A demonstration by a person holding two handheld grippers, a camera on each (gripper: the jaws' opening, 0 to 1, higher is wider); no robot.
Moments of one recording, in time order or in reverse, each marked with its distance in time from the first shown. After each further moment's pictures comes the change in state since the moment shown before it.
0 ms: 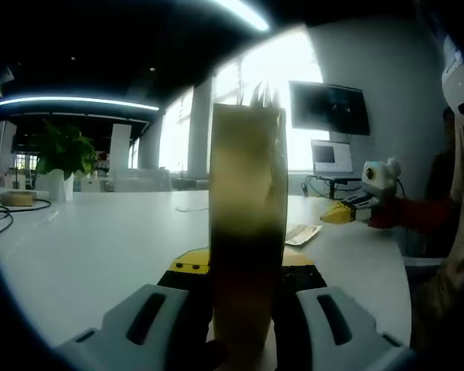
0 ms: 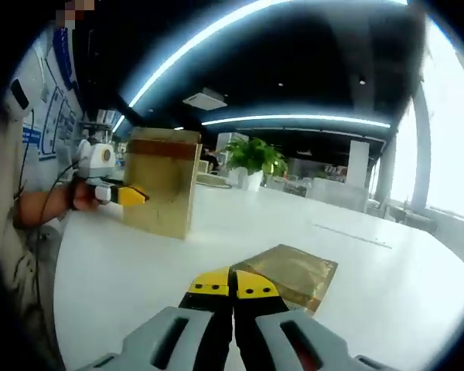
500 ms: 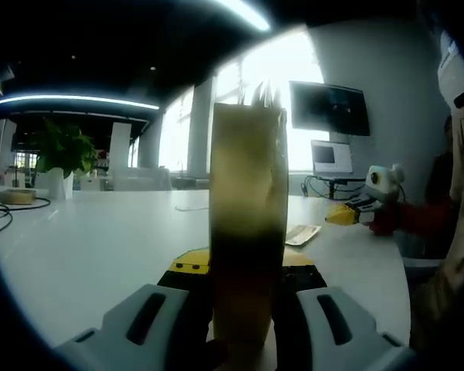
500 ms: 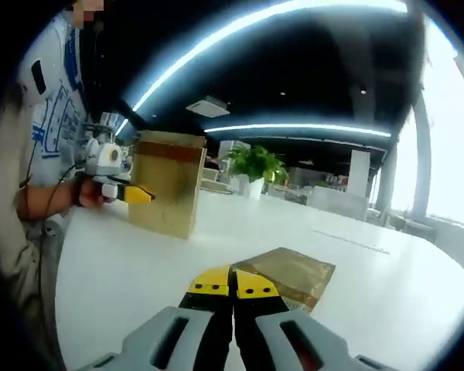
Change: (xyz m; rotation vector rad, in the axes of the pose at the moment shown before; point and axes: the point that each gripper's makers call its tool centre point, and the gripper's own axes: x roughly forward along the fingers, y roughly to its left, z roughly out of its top) left arm 0.000 -0.001 0.000 -0.006 0.002 -0.002; right arm -0.005 0.010 0.003 -0.068 -0.031 0.018
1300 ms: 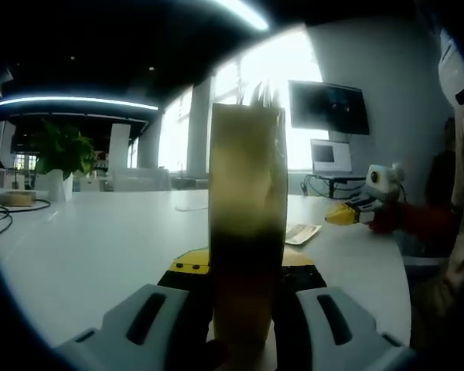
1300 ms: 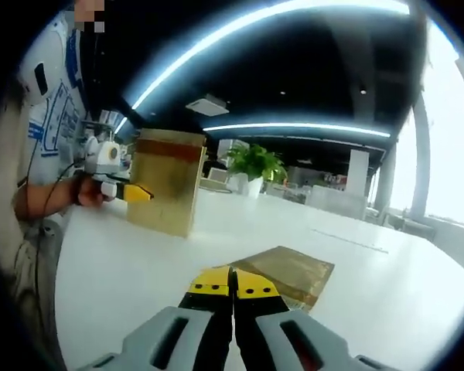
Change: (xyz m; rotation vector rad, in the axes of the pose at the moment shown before) left arm 0.001 -0.001 0.001 0.006 0.002 -0.002; right arm -0.002 -0.008 -0.003 0.041 0.003 -0.021
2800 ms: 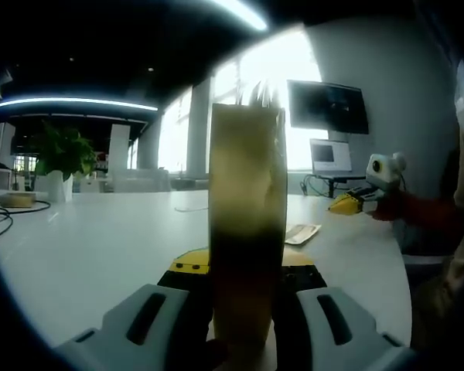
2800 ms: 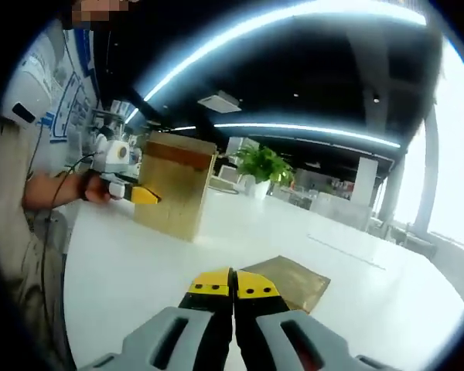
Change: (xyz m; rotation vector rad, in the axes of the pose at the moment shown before) left arm -0.001 0.002 -0.002 0.010 -0.002 0.000; right arm -0.005 0.002 0.022 -0.095 0.015 0.042
